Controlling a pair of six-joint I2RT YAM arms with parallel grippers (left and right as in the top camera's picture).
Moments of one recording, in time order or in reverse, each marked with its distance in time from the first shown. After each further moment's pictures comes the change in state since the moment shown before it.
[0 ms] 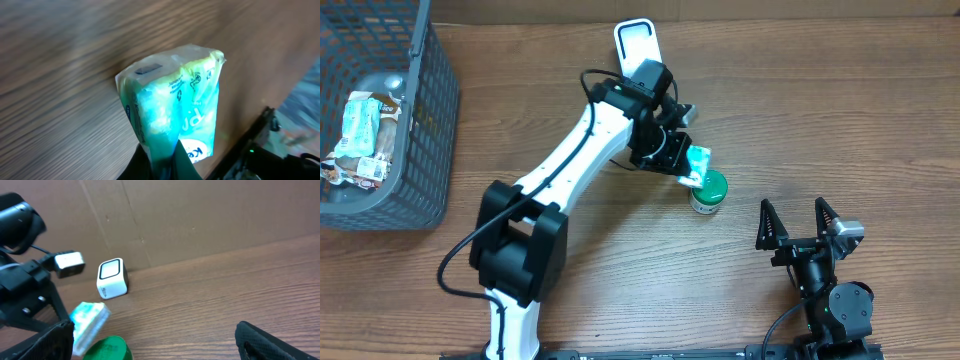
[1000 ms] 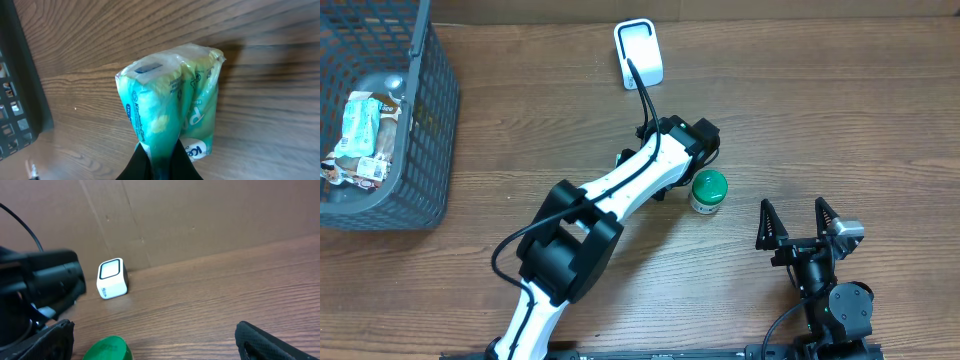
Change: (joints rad) left arm -0.224 0.137 -0.011 -0.275 -1.169 -0.409; right arm 0.000 0.000 0.000 0.000 0.000 0.000
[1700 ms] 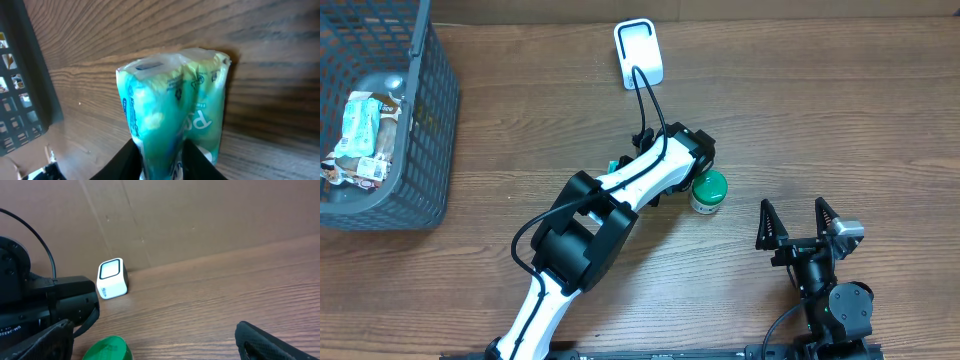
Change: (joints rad) left arm 0.000 0.093 0.000 -0.040 -0.055 -0.046; right arm 0.000 0.000 0.000 0.000 0.000 0.000
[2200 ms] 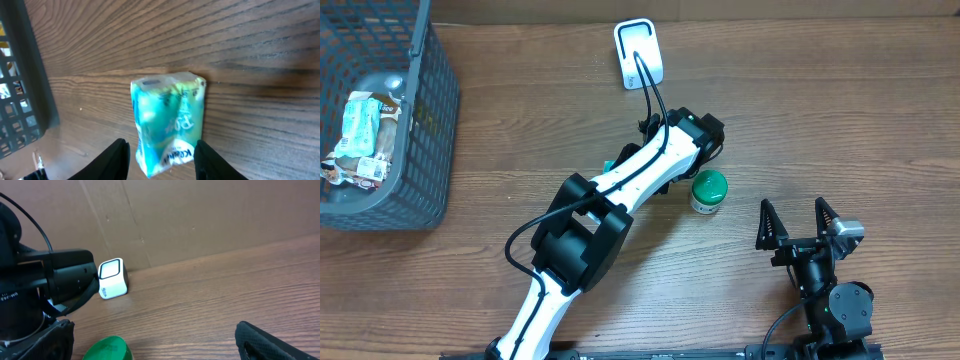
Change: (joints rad) left arm 0.000 0.000 0.148 -0.069 0.034 -0.001; right arm 0.000 0.000 0.000 0.000 0.000 0.000
